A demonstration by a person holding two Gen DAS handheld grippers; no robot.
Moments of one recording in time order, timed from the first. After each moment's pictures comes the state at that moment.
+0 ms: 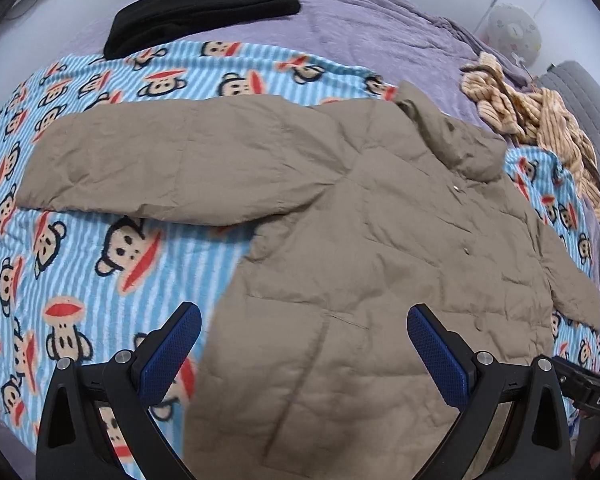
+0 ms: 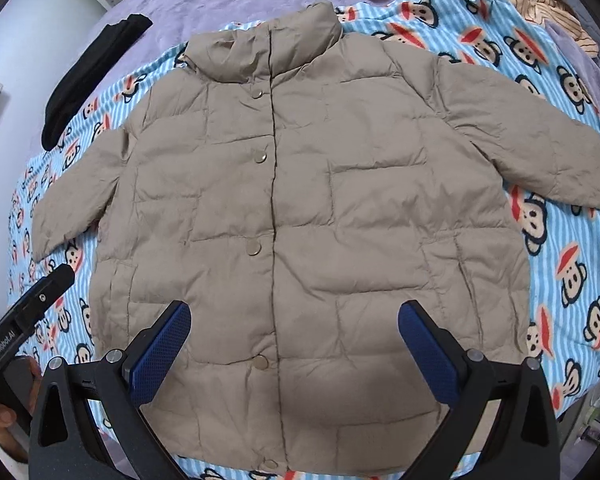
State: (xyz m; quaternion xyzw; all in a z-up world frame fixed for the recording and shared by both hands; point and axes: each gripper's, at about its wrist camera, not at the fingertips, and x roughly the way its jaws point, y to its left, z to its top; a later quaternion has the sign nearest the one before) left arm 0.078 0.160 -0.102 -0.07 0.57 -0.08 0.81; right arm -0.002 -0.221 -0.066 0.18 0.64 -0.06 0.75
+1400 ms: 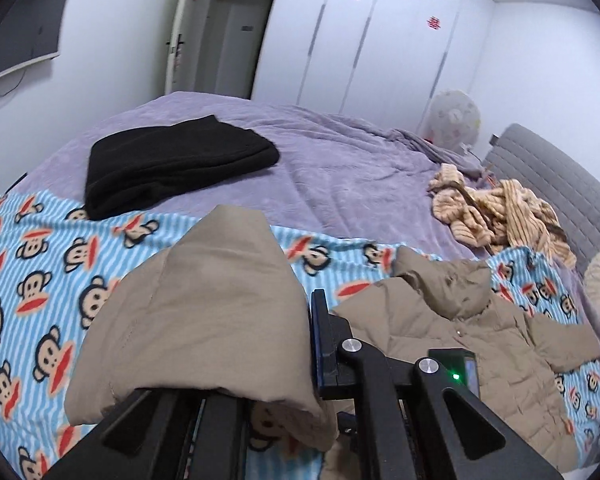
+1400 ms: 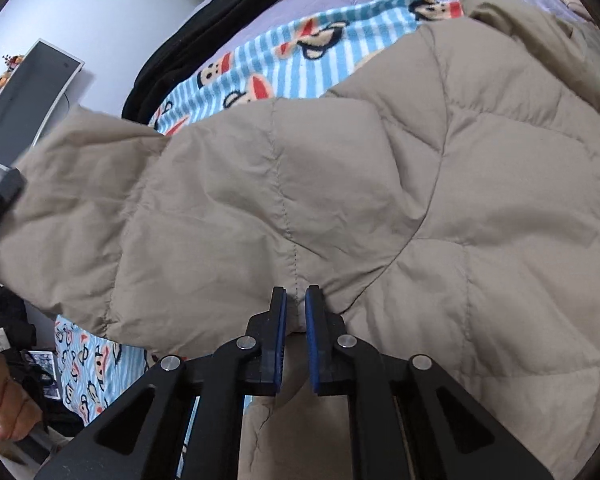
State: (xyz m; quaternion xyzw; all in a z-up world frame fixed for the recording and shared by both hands) left arm 0.177 0.209 -0.037 -0.06 0.35 -0.19 0.92; right arm 0.169 0.007 -0.180 0.23 0.58 0.11 0.77
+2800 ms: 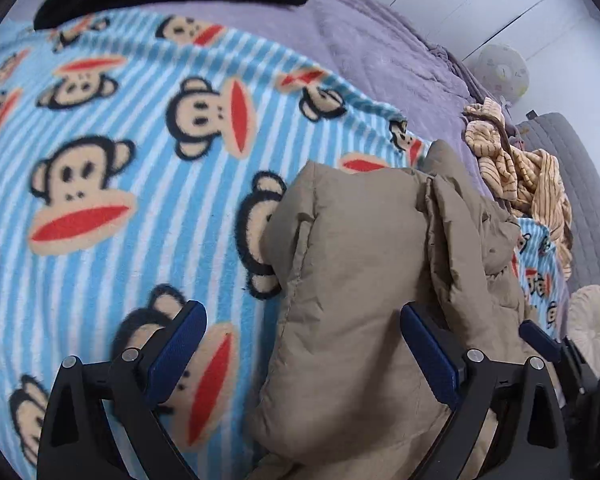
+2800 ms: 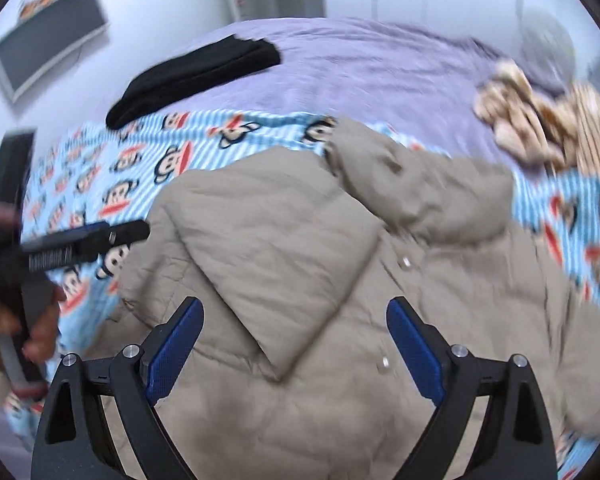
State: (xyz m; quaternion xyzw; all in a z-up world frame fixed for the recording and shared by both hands) left arm 0.234 0.151 -0.182 -0.19 0.58 -0.18 0.77; right arm 0.132 -0.098 -0.091 -0.05 0.50 0.08 0.86
